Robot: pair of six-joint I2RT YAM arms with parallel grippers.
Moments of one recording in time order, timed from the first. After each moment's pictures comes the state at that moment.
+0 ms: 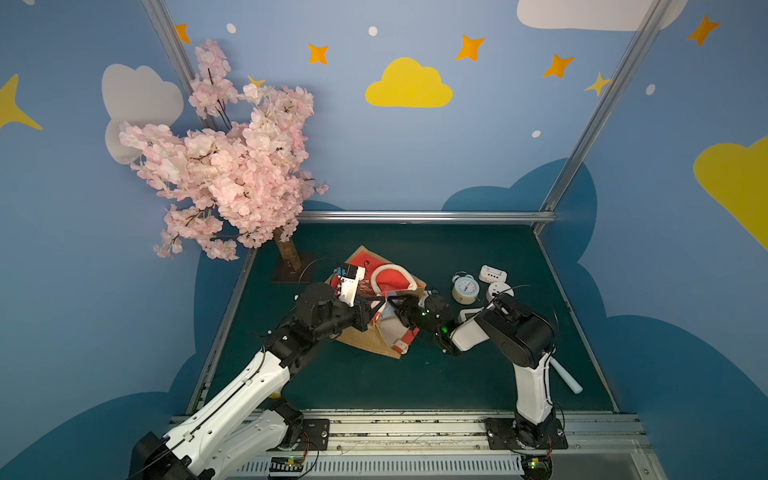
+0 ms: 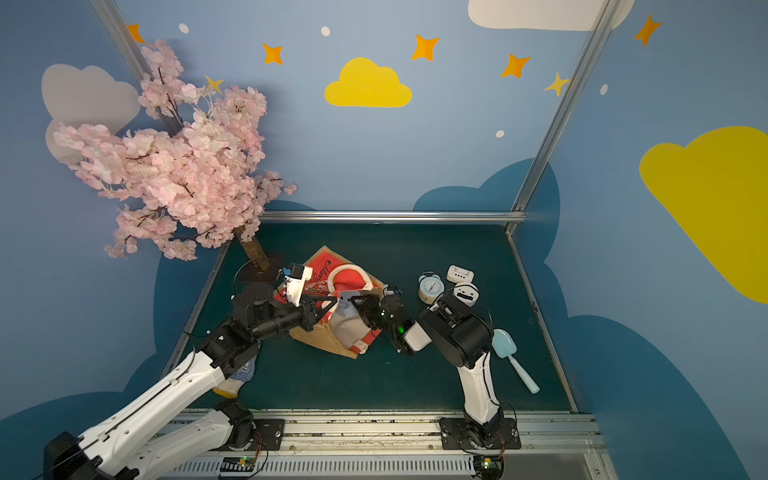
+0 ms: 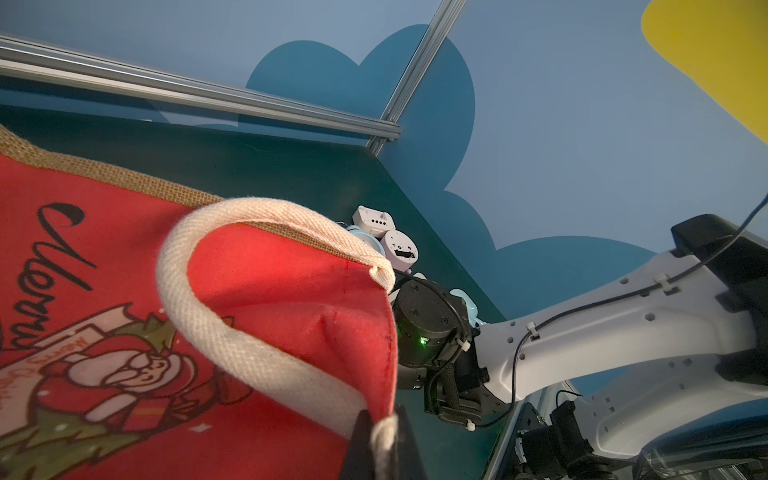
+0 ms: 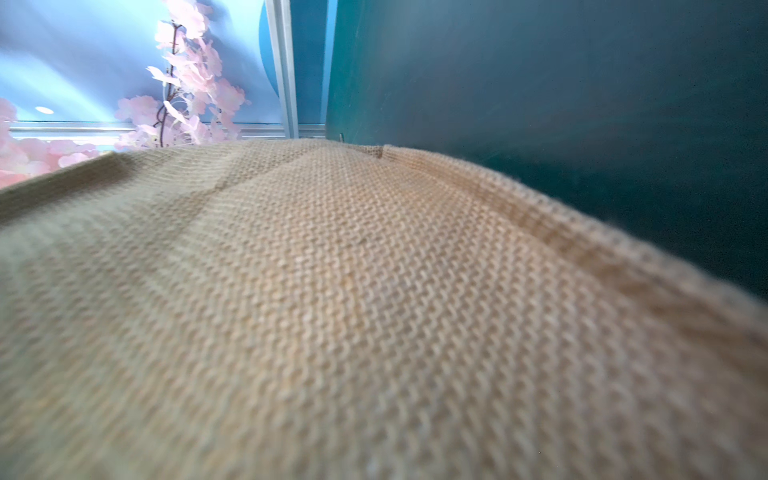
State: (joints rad) left arm -0.56 0.92 0.72 -0.11 0.36 -0.47; right arm 0.77 2.03 0.74 1.01 -0.20 1.44
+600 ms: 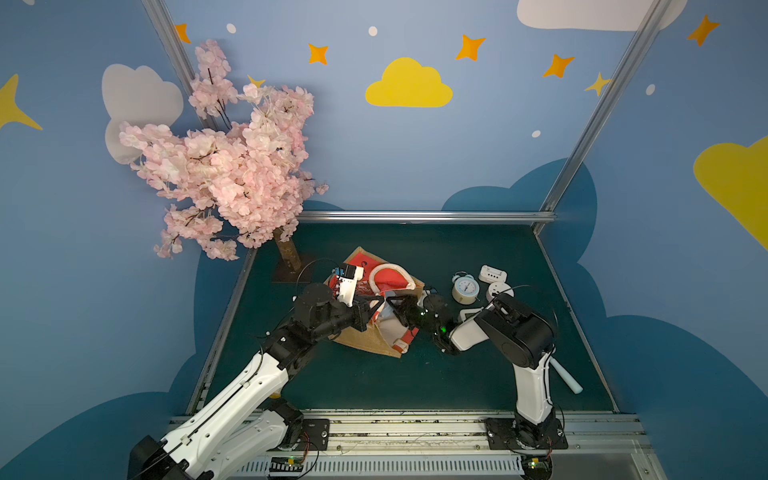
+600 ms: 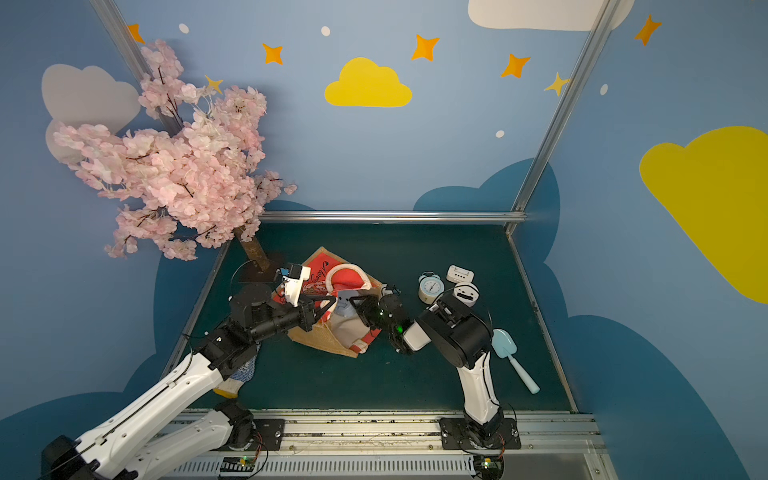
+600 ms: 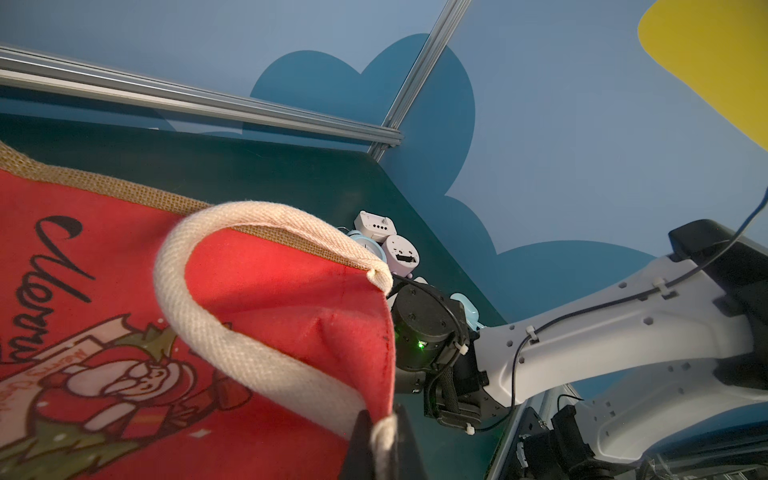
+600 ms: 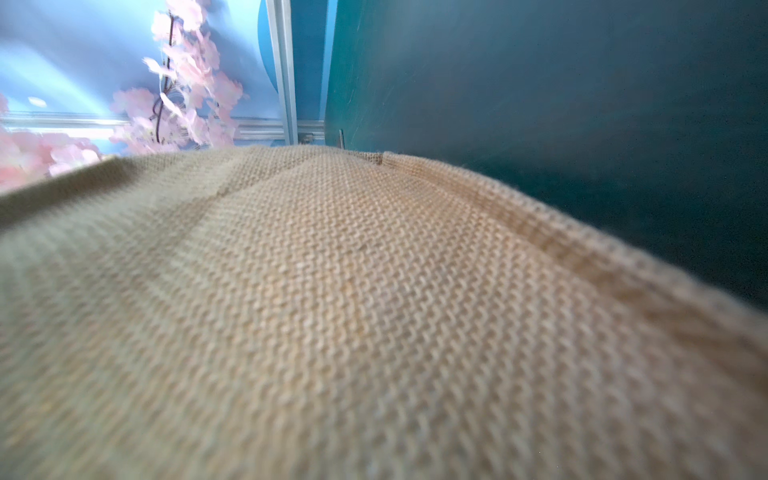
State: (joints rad) left arm -0.56 0.91 0.72 -0.11 0.35 -0.47; right arm 0.78 2.03 0.75 1.00 -0.20 1.44
